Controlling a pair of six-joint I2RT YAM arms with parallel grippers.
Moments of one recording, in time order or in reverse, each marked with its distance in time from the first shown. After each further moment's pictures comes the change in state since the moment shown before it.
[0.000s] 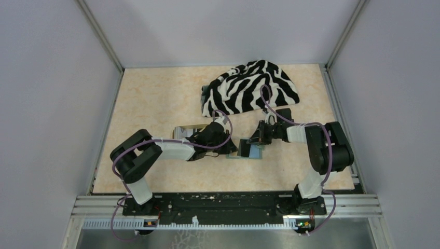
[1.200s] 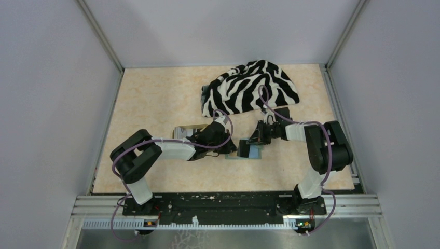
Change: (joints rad) left arm 0.000 0.000 0.016 -0.033 -0.032 0.016; right arm 0.016 0.013 0.039 -0.081 0.019 -0.018
